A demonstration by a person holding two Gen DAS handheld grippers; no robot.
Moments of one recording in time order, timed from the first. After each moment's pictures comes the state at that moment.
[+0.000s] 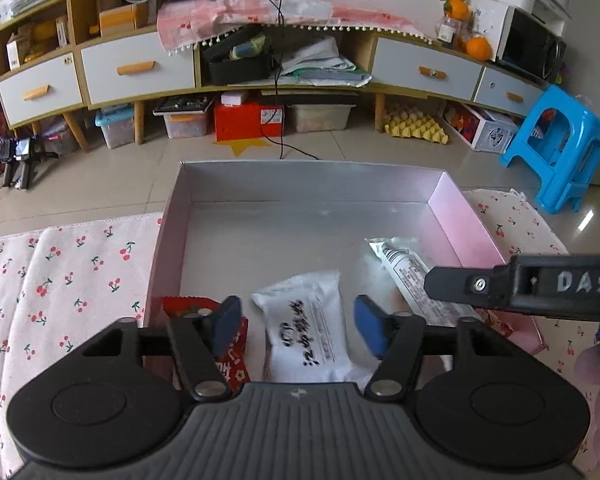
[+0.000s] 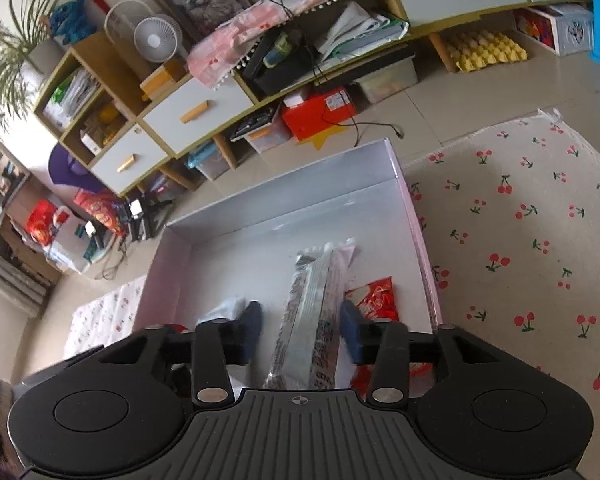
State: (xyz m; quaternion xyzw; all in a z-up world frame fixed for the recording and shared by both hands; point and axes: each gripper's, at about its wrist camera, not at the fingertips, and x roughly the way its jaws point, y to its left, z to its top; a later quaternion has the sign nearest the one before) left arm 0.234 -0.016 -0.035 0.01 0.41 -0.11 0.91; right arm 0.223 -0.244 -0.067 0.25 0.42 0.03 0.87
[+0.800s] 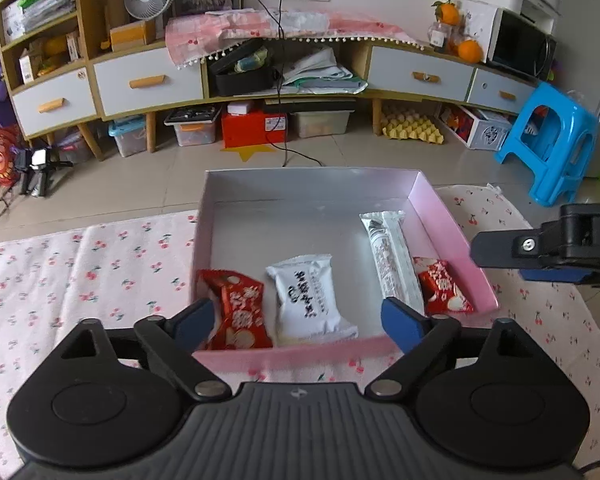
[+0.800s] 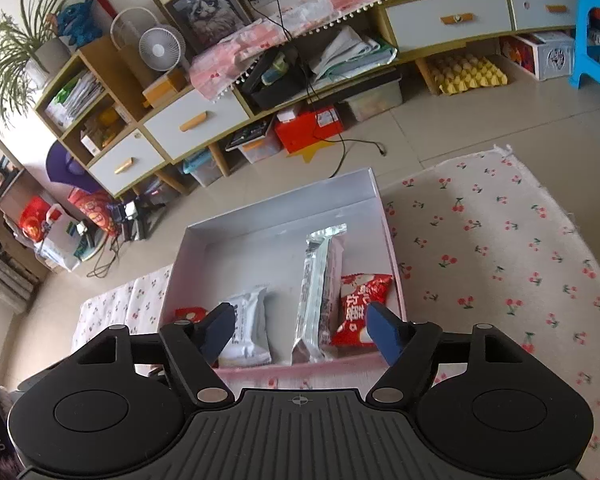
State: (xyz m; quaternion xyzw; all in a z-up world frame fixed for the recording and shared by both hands) left arm 0.194 -0.012 -0.005 0.03 0.40 -0.10 0.91; right arm 0.177 -0.240 -0.006 0.22 0.42 0.00 0.88
